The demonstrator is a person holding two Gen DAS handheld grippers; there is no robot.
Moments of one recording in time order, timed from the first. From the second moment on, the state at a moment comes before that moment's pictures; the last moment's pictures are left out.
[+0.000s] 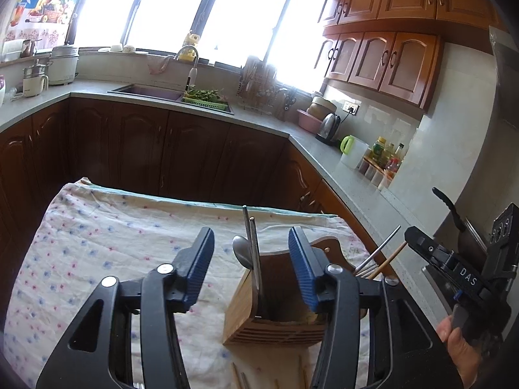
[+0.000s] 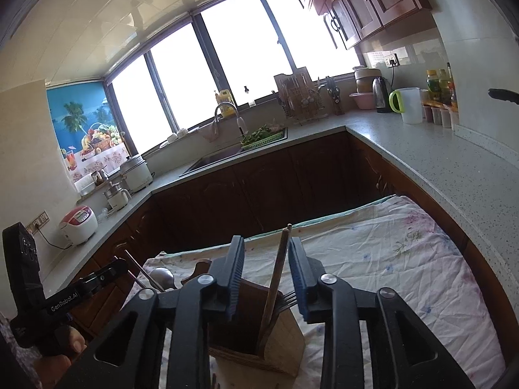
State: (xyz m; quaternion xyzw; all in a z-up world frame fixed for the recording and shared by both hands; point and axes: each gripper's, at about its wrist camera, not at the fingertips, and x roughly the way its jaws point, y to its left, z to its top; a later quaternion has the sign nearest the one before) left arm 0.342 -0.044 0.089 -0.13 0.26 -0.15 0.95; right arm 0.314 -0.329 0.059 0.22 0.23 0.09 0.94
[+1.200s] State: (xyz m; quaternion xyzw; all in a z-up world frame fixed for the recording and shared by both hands) left arm 0.209 0.004 -0.032 -0.13 0.39 -0.09 0.91; right arm 0.165 -0.312 -0.037 0.25 0.33 0.06 0.91
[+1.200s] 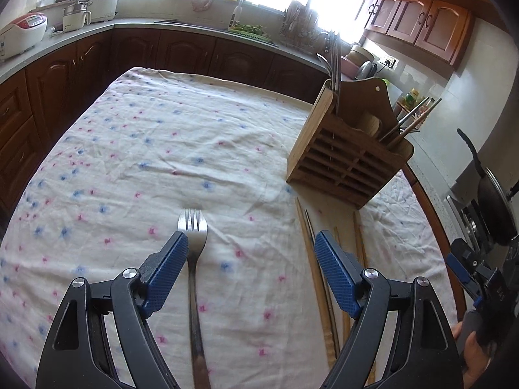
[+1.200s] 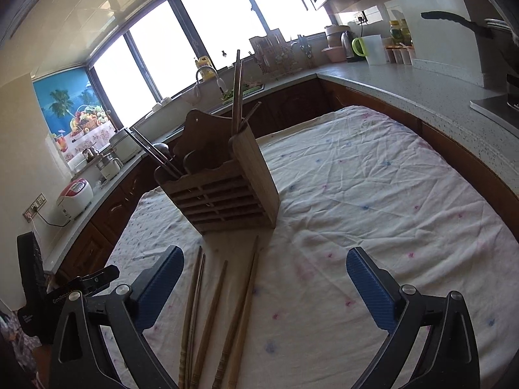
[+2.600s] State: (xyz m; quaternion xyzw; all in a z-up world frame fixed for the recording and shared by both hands) left arm 0.300 -0.058 -0.055 -0.07 0.47 -0.13 0.87; right arm 0.260 -0.269 -0.076 0.21 0.43 0.11 0.87
